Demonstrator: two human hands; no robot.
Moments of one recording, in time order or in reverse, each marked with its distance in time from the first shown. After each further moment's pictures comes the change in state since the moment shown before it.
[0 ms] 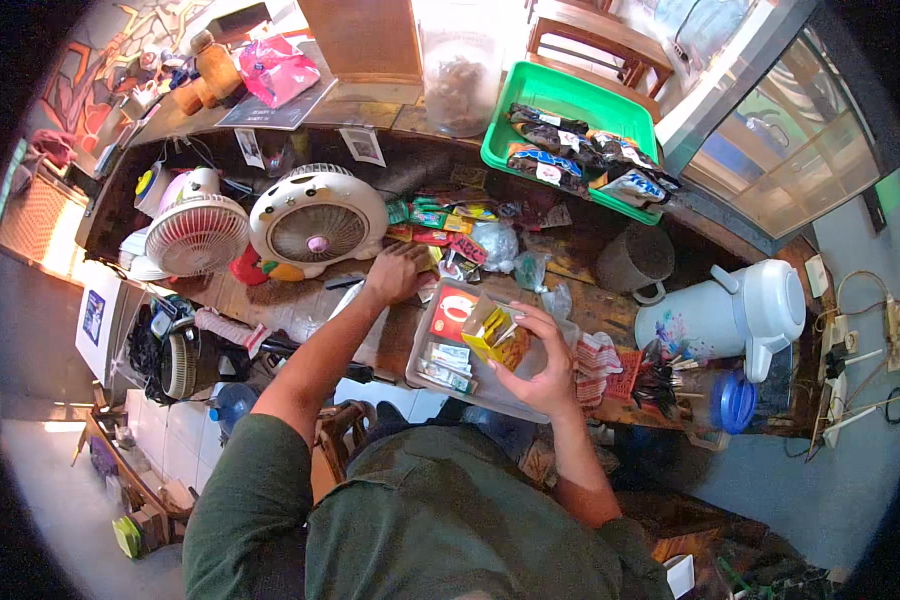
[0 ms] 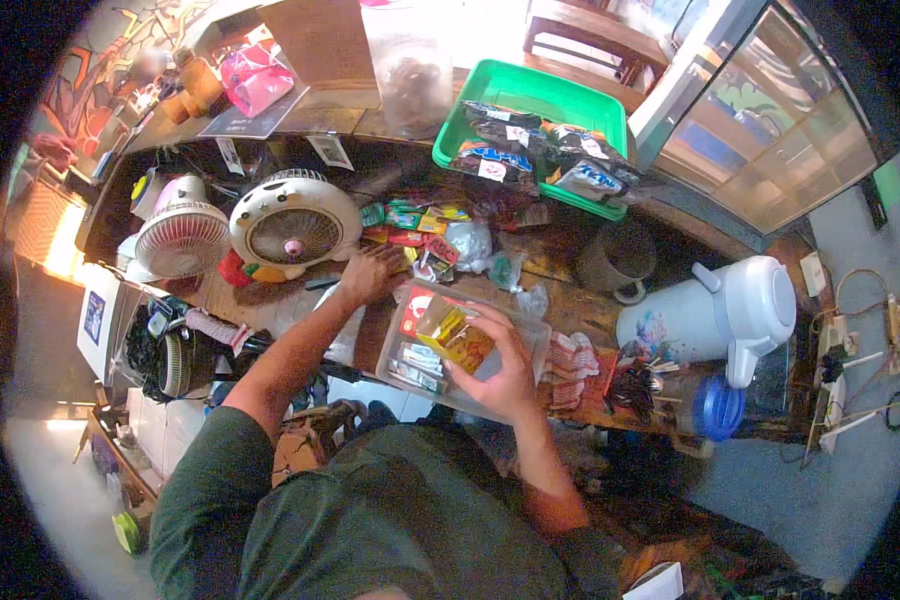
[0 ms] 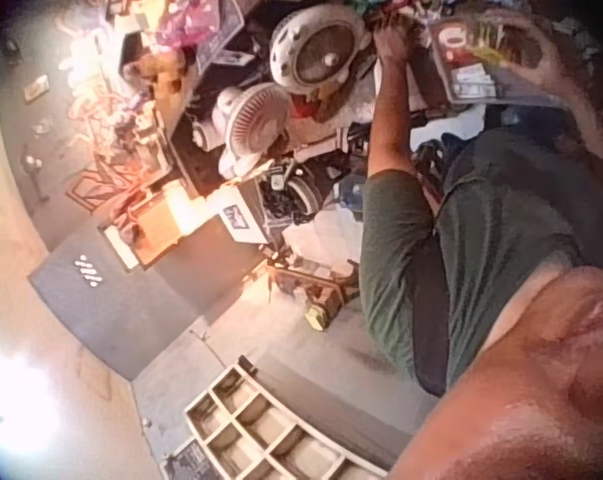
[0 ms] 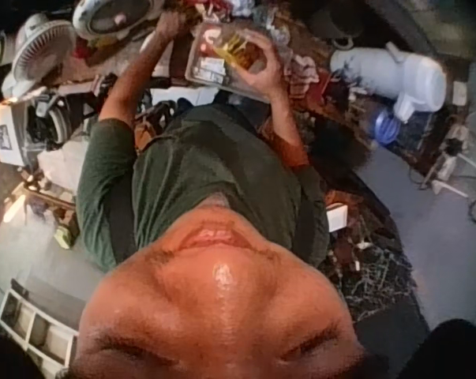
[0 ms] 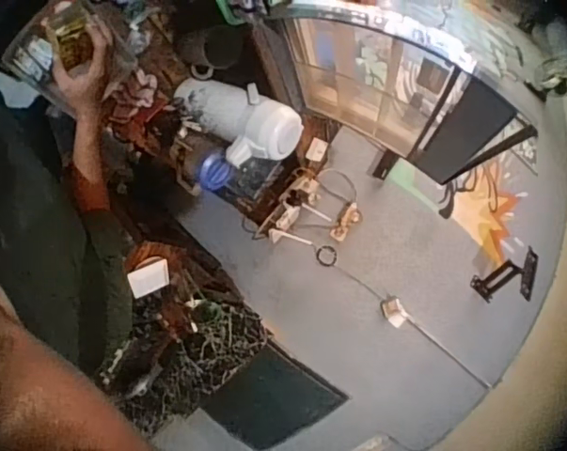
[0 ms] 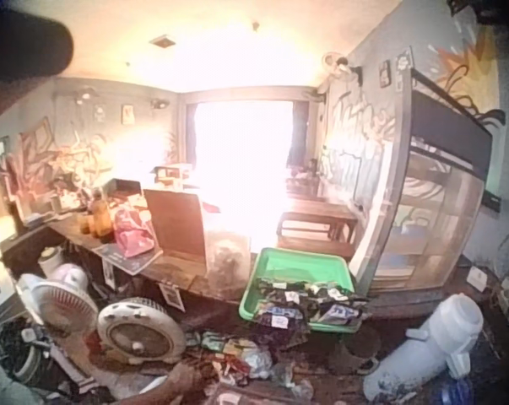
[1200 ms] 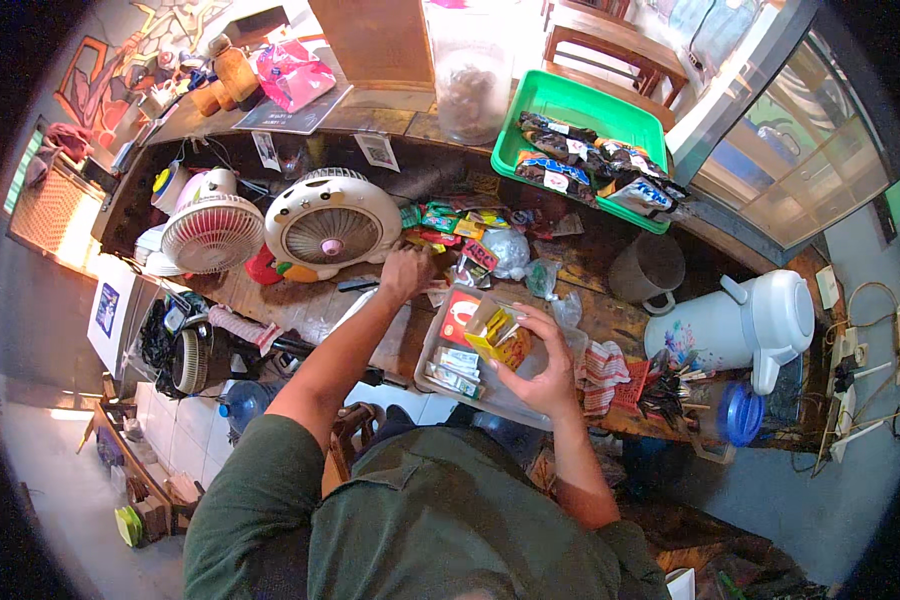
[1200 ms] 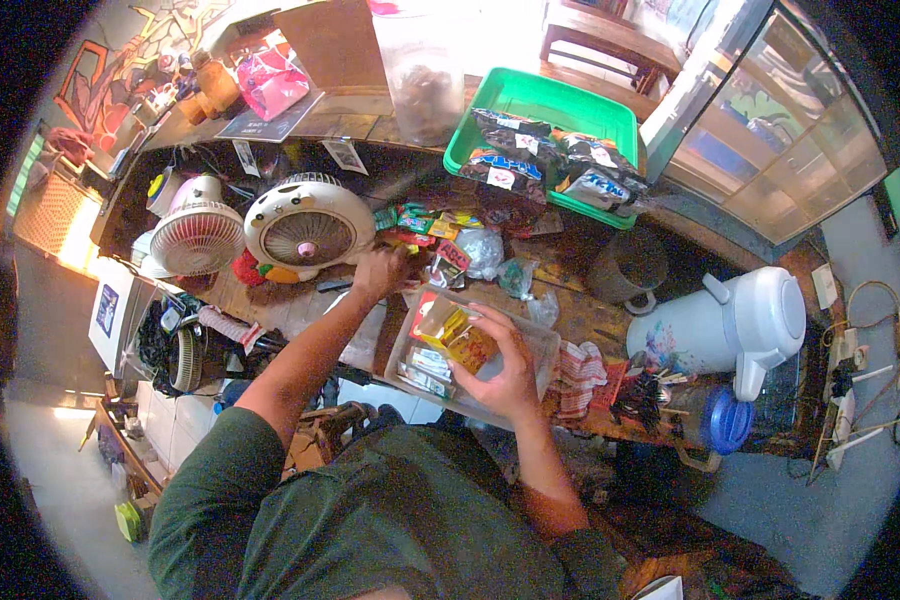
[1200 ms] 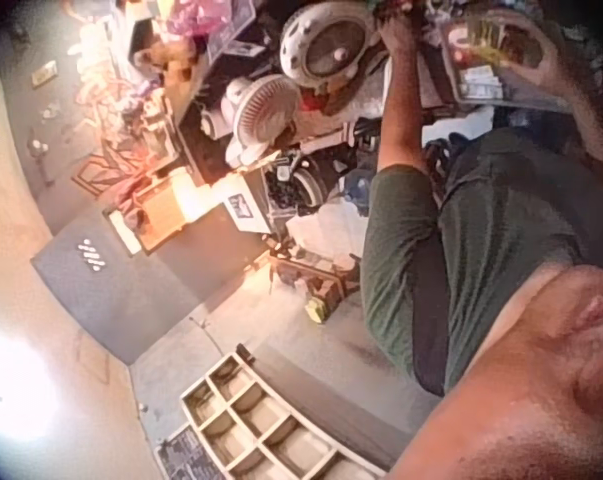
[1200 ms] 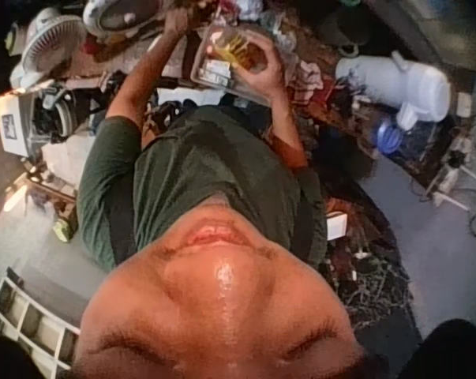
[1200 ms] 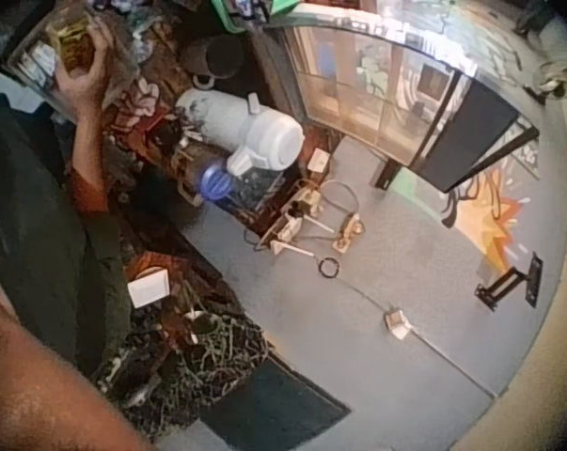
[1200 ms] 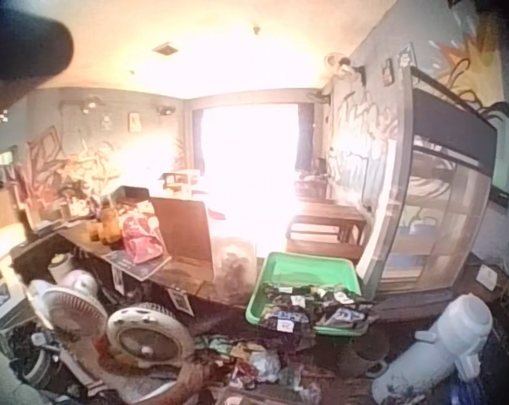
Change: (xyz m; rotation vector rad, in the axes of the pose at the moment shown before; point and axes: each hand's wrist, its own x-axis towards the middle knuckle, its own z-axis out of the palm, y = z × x) left_hand 0.024 0.015 -0.021 0.116 -0.513 -0.440; right_hand 0.004 0.009 0.006 0.022 0.010 -0.030
